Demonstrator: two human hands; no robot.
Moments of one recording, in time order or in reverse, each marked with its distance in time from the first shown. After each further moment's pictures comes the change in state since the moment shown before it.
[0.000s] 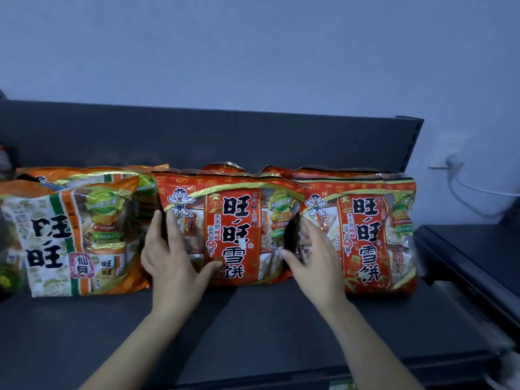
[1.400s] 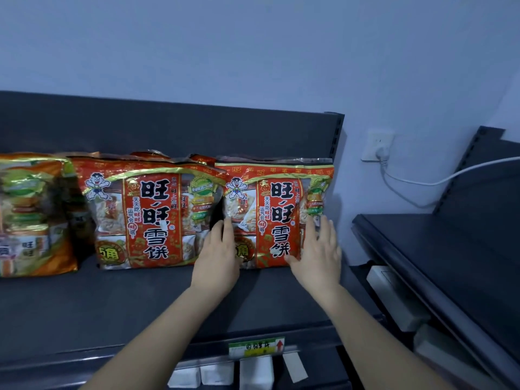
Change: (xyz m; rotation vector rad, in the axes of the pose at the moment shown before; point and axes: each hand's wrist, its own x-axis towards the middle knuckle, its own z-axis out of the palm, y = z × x) left_hand -0.050 0.157 0.087 0.131 -0.479 0.102; right_hand -0.015 0.106 -0.101 -0.453 -0.011 0.089
